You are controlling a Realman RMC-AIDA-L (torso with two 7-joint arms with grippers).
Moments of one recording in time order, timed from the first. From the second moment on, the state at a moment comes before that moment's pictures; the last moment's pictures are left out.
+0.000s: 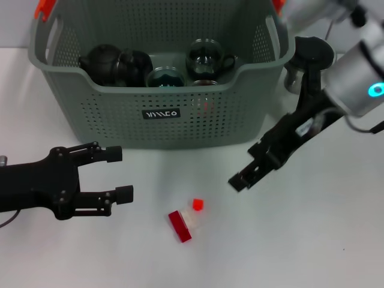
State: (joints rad) left arm -0.43 -2.13 0.32 0.87 2.18 2.03 -1.36; right arm 0.90 2.09 -1.19 -1.15 -2.40 -1.79 2.46
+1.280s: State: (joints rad) left arm -0.42 -2.13 0.33 0.87 2.18 2.02 -1.36; right arm 0.99 2.11 -1.90 -0.91 -2.36 -1.23 2.39
